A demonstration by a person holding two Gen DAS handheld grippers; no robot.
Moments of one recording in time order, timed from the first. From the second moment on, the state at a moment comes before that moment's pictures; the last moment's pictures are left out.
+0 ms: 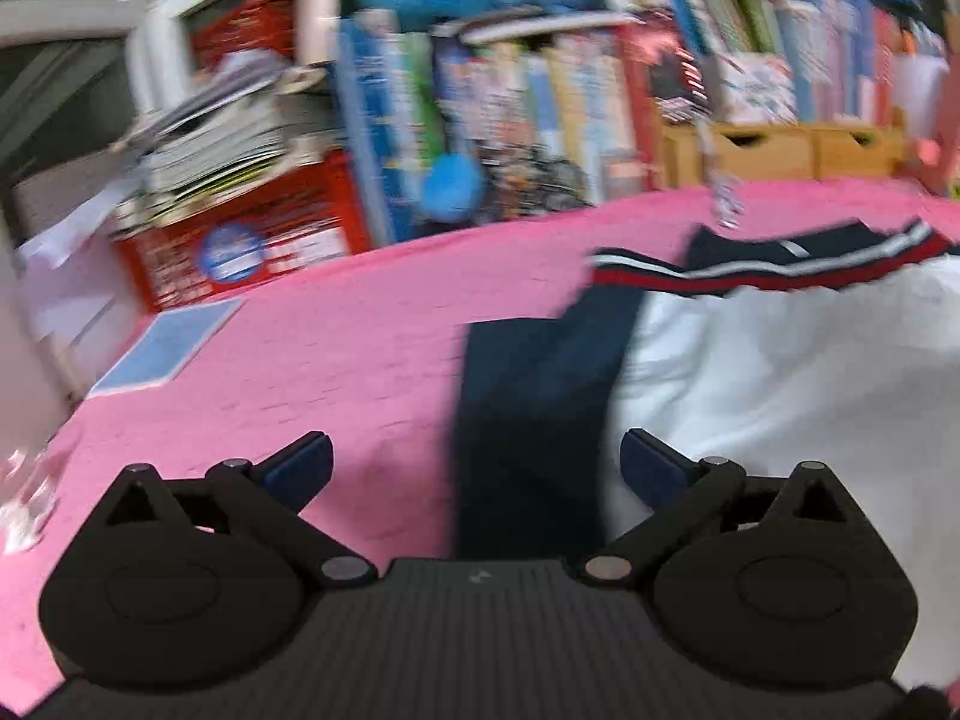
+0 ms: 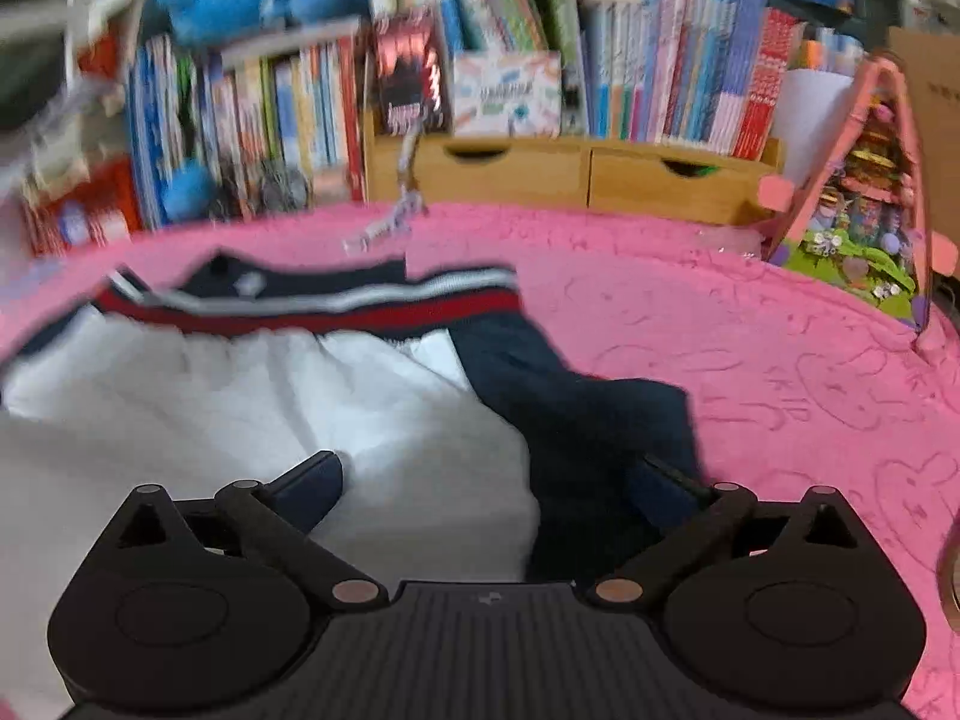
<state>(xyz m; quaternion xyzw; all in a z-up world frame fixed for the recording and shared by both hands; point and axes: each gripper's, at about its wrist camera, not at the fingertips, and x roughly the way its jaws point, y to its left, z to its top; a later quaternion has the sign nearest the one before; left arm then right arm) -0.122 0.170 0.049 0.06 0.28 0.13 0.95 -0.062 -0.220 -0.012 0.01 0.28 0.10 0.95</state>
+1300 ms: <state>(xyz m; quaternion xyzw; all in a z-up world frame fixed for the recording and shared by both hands) -0.164 -0.027 0.021 0.16 0.23 0.07 0.96 -0.228 -0.278 -0.015 0.18 0.25 0.11 0.95</state>
